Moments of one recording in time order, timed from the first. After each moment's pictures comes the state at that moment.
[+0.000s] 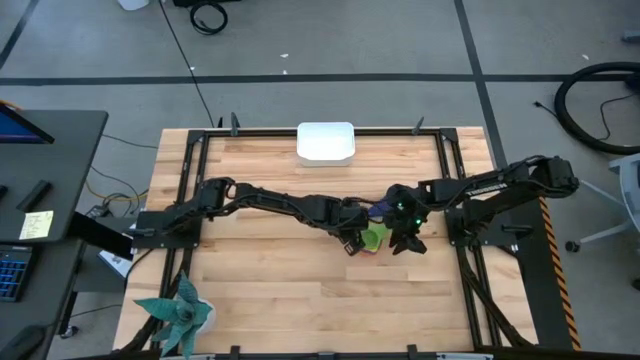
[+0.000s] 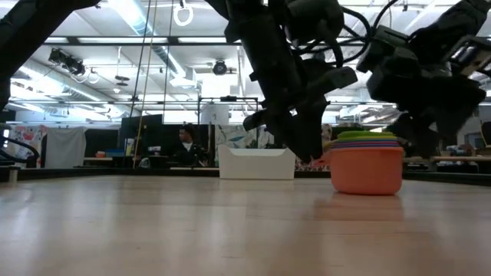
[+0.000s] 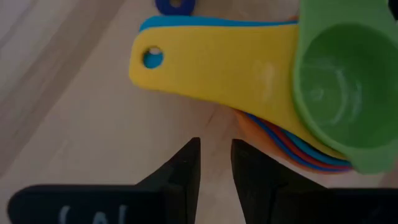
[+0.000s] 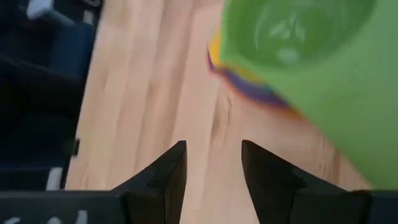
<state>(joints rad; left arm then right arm) -0.06 2.26 1.82 -0.65 -0.14 -0.61 -0.11 1.23 0.46 -0.30 -0.67 0.05</state>
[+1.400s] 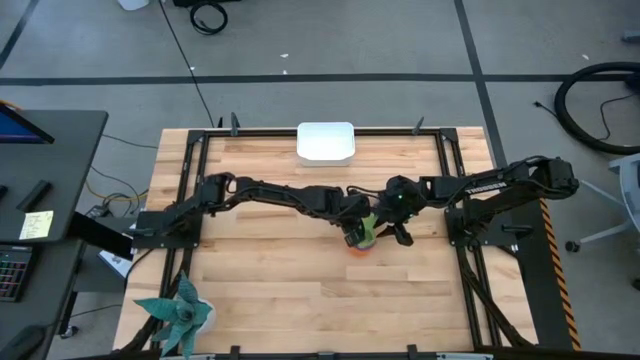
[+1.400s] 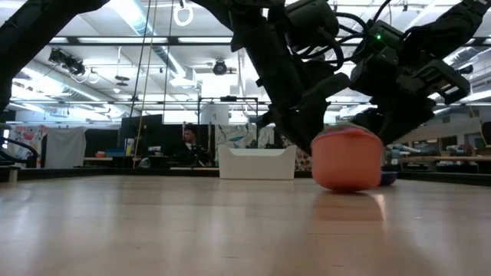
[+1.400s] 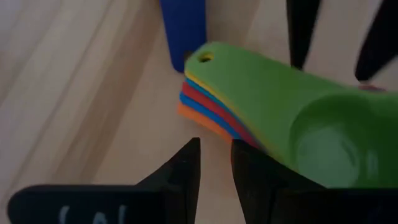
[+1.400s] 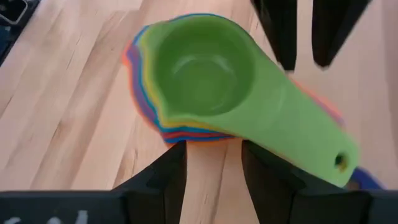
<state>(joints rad) -0.01 2.26 1.82 -0.57 -0.15 -0.37 -0.16 1.23 0.46 -0.11 -0.44 -0.13</state>
